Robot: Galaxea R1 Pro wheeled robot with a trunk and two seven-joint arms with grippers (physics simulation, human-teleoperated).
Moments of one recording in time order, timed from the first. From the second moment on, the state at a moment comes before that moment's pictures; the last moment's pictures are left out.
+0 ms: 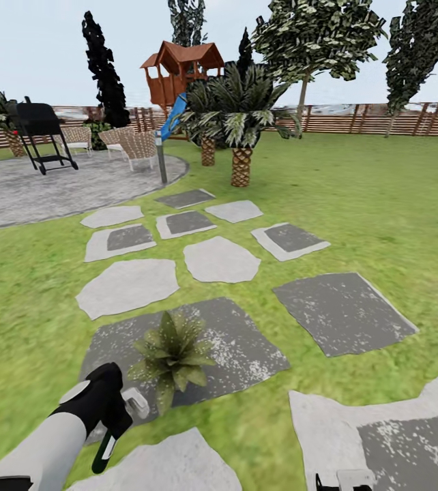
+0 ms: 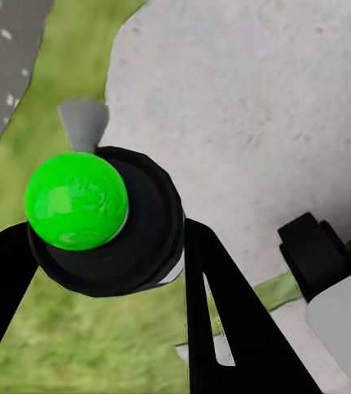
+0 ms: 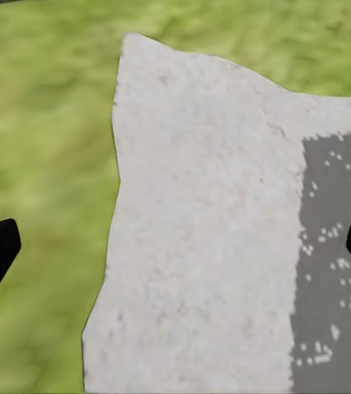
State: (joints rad) left arm -0.71 0.06 0.03 -0.53 -1.12 0.76 -0.96; right arm -0.29 -0.04 -0.25 -0.26 0.33 -0.40 -0.14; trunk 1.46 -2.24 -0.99
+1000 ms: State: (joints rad) left arm -0.71 0.06 0.03 -0.55 -1.11 0.76 -0.96; right arm -0.29 -0.04 -0.25 -0.26 0.33 -0.40 -0.14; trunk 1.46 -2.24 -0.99
